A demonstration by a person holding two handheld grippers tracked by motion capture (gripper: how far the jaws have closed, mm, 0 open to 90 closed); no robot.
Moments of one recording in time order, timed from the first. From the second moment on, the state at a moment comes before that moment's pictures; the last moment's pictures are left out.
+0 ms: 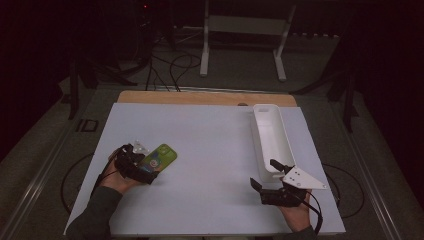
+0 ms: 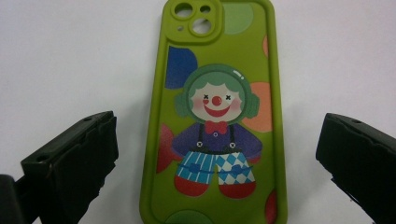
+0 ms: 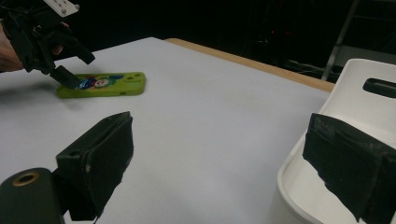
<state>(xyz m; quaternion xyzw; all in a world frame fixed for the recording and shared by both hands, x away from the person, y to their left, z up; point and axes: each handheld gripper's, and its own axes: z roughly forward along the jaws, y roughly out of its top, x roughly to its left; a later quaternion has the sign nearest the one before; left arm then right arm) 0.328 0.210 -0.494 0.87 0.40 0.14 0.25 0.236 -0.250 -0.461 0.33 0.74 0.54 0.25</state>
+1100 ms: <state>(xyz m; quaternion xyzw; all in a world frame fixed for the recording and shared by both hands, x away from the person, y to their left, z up) 0.337 0.207 -0.509 0.88 0.41 0.12 0.20 0.236 -0.249 -0.461 0.33 0.73 0.54 0.25</state>
